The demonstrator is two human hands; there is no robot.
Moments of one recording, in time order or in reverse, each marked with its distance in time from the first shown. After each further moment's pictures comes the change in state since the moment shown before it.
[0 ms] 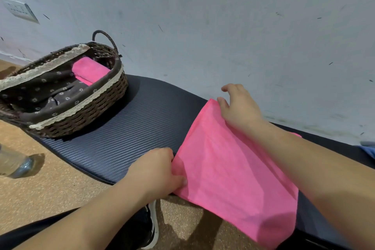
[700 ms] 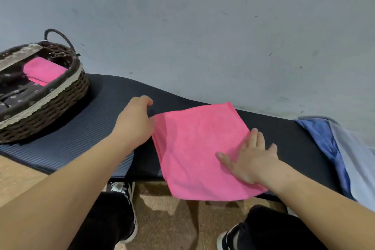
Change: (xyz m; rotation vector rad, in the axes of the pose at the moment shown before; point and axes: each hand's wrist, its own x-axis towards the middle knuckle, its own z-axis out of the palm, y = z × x) left_hand 0.055 0.031 -0.019 -0.271 0.333 0.156; right_hand -0.172 0.050 -0.065 -0.580 -0.664 0.505
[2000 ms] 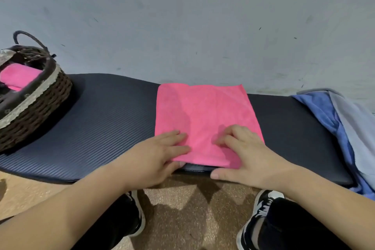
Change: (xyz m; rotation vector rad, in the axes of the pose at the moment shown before) left_hand -0.061 0.005 0.049 0.215 -0.465 0.750; right_hand -0.005 0.046 0.044 0.416 0.387 -0.735
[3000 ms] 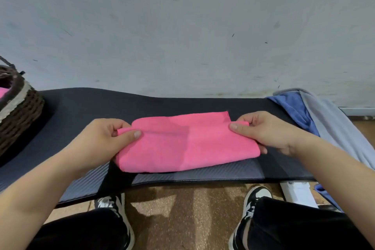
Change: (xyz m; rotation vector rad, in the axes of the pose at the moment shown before) left_hand 0.007 -0.015 -0.066 -0.598 0.255 -0.555; right_hand -0.004 0.053 -0.069 0.819 0.030 0.429
